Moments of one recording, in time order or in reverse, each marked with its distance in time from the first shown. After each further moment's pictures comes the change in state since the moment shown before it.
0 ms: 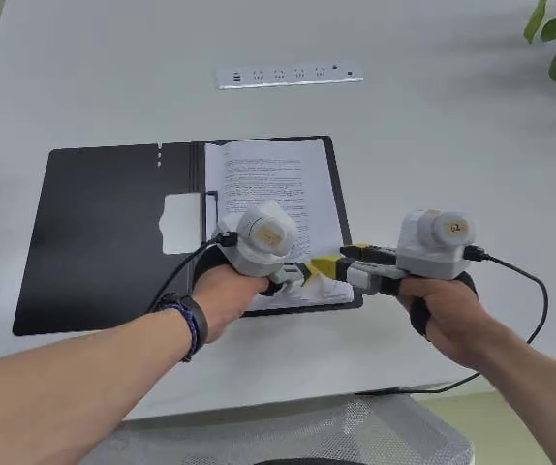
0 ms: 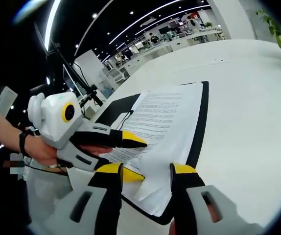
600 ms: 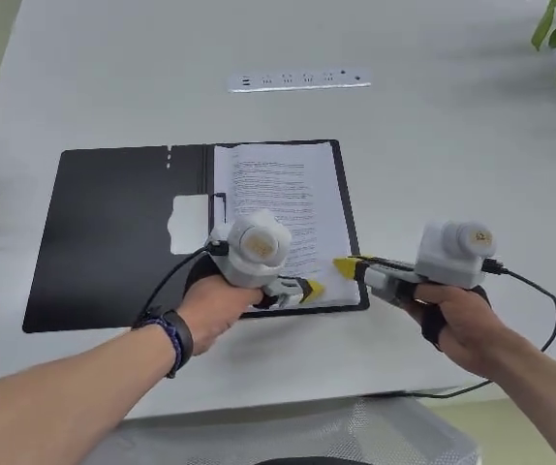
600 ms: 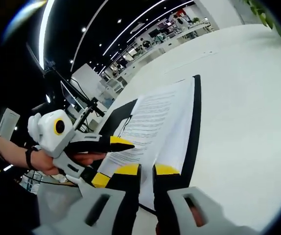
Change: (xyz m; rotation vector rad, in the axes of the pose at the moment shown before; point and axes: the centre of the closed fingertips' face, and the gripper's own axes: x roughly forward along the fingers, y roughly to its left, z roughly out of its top) left arm -0.028 -0.009 -0.006 -0.015 -0.021 -0.032; right arm -0.009 0.016 -0.001 0.148 -0.057 0.040
